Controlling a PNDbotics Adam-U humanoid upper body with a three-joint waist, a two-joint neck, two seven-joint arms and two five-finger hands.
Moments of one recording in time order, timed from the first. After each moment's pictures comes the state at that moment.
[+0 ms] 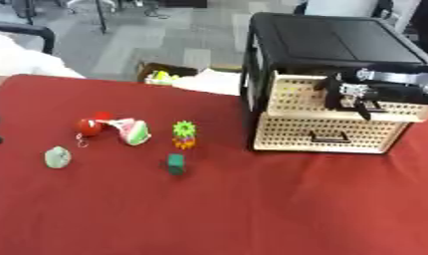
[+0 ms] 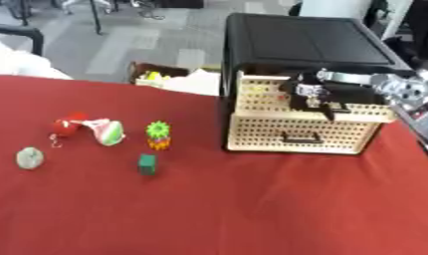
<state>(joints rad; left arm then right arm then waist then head) -0.36 0.29 0.03 -1.98 0.01 0.06 0.23 -0.79 -0.92 0.25 -1.44 0.05 0.02 0.64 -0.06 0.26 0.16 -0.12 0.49</state>
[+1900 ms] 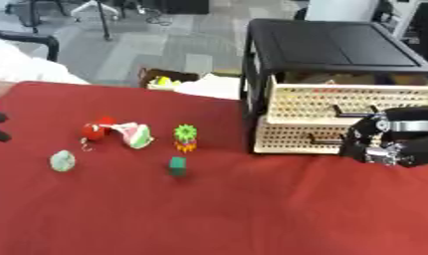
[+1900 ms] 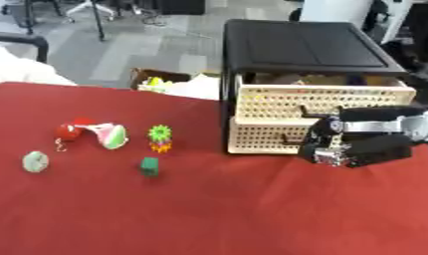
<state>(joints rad) -0.36 0.29 0.03 -1.98 0.01 0.06 0.22 -0.51 -1.10 0.22 -1.79 0.14 0.01 0.76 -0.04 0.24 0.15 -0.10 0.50</state>
